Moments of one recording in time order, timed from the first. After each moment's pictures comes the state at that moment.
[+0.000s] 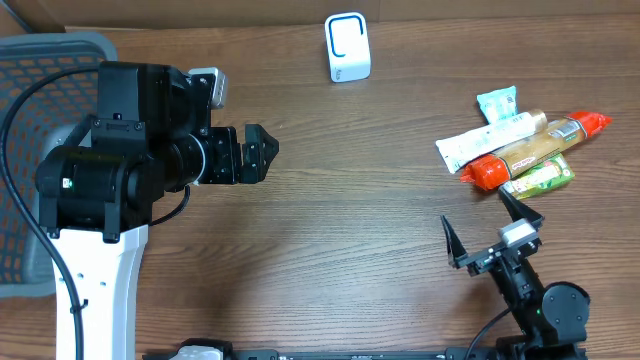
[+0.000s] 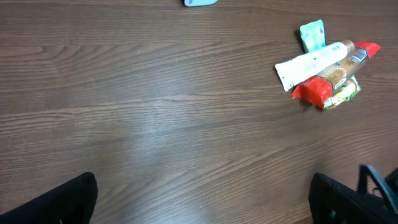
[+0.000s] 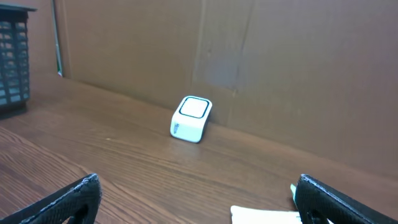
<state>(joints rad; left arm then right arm) -0.11 1.36 1.80 -1.41 0.30 -0.15 0.13 0.09 0.08 0.05 -0.29 -0.13</state>
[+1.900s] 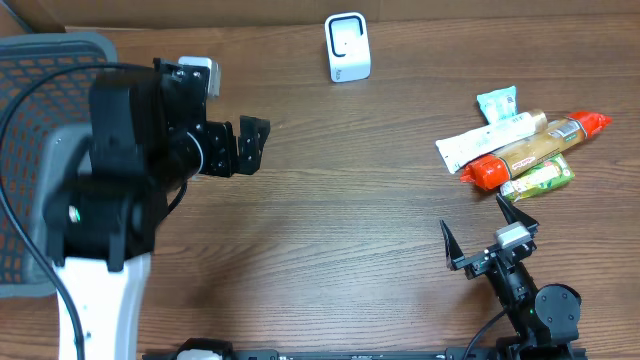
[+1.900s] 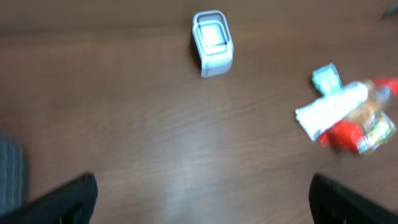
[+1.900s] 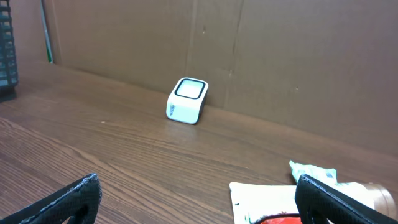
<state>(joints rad) -0.11 1.20 1.56 -1.03 0.21 -0.05 0.13 0.01 0.02 -0.01 -0.27 -0.13</state>
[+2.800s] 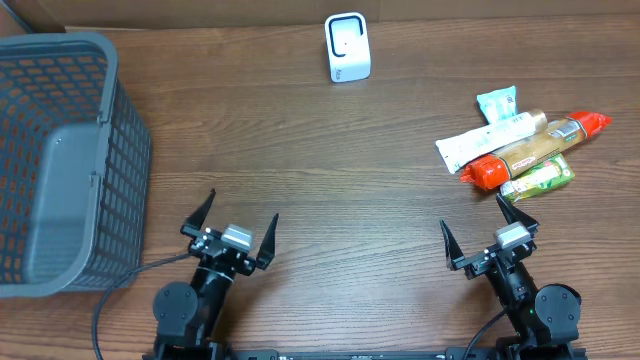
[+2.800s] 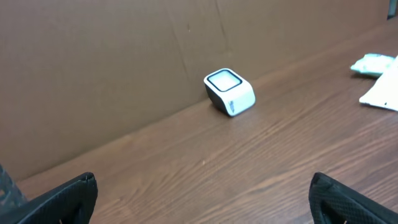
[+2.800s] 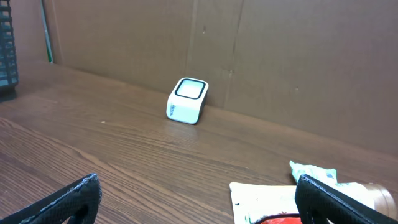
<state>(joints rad) -0.08 0.15 0.10 0.01 0.23 0.30 0.13 0.01 0.02 -0.01 -0.27 -0.13</state>
